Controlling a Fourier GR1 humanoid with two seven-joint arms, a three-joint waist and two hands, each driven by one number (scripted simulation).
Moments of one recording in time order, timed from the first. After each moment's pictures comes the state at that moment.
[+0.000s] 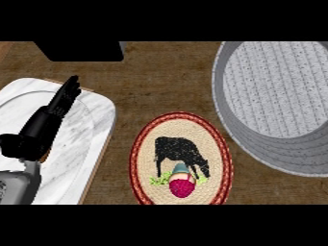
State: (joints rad) left arm -0.18 0.35 -0.09 -1.54 0.09 -0.06 -0.03; right arm 0.67 -0.05 0.61 -1.72 1.64 -1.19 -0.39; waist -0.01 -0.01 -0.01
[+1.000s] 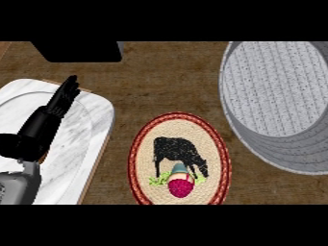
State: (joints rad) left arm -0.17 0.32 -0.06 -1.57 0.06 -0.09 0.01; right arm 0.62 -0.08 0.66 -1.72 1.90 -1.09 -0.08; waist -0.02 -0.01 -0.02
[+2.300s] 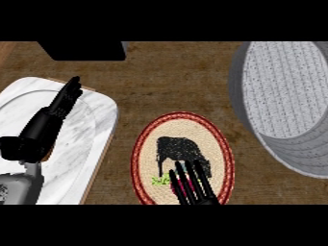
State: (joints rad) left arm -0.16 0.28 -0.04 -1.58 0.03 -0.13 0.01; right arm 0.17 -0.03 0.68 -1.40 2.01 -0.84 0.36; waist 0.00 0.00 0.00
